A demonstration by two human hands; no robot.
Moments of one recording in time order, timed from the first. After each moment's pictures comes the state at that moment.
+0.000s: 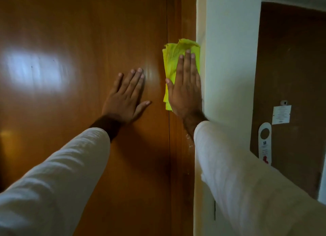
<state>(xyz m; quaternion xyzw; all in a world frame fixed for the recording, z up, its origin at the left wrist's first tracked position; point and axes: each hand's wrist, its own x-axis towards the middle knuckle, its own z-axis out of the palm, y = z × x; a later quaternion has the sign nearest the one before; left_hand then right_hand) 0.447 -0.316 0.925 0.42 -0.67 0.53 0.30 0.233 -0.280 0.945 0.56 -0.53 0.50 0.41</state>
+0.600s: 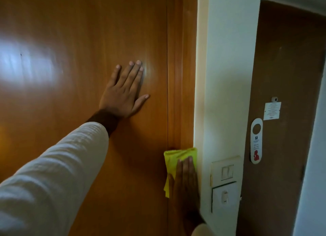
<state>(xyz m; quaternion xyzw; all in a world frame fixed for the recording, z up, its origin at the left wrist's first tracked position) 0.447 -0.314 0.925 0.42 -0.67 0.54 0.30 0.229 -0.277 0.615 0.58 -0.59 0.43 0.37</state>
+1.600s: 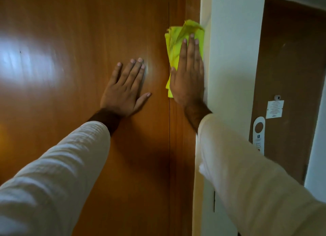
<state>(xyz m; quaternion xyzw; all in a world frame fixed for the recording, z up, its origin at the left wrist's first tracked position) 0.445 -0.312 0.924 0.41 -0.66 0.55 0.31 0.236 -0.285 0.955 0.53 -0.53 0.51 0.43</state>
